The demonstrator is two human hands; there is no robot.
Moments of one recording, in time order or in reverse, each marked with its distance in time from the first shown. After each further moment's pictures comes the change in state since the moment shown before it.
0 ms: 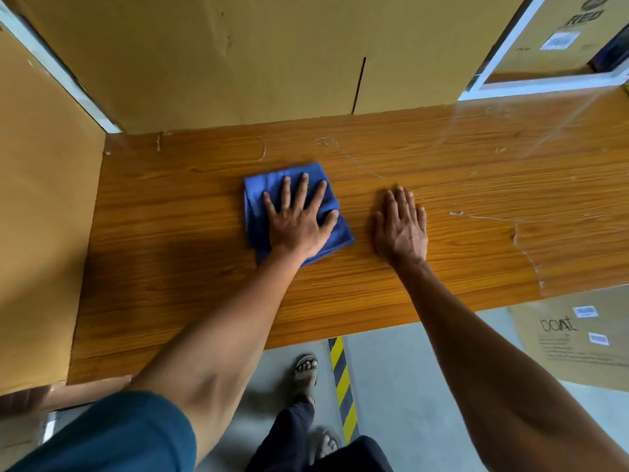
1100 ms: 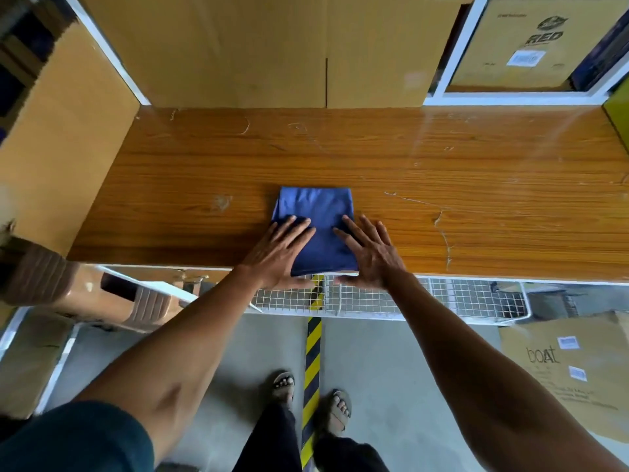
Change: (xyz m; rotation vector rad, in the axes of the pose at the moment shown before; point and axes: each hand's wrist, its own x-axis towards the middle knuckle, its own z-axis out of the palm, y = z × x) left_hand -0.172 0.117 0.030 0.239 -0.125 0.319; right_hand -0.087 0.166 -0.056 -0.200 -0.249 -0.801
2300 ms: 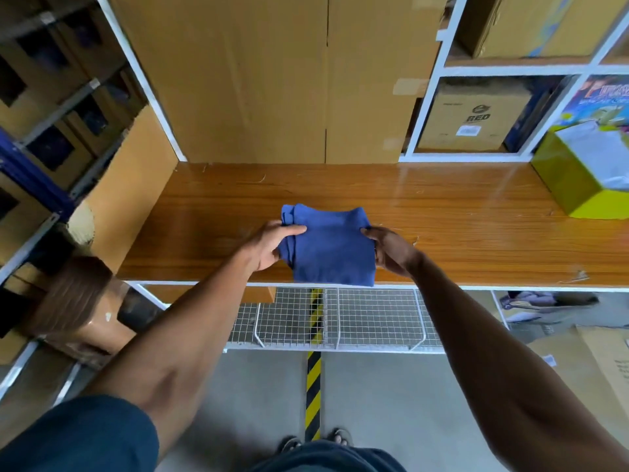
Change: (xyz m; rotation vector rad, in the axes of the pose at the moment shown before) left_hand -0.070 0.026 -0.165 -1.816 0.170 -0.513; right_hand -0.059 -0.054 -0.170 1.650 -0.084 0.354
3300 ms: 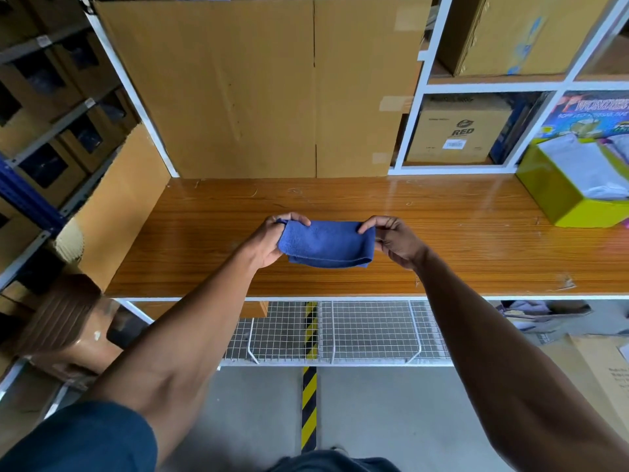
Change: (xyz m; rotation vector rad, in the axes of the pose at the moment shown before) left_hand 0.010 0.029 0.022 0.051 -0.105 0.170; right_hand -0.005 -0.033 -0.037 -0.017 0.010 -0.252
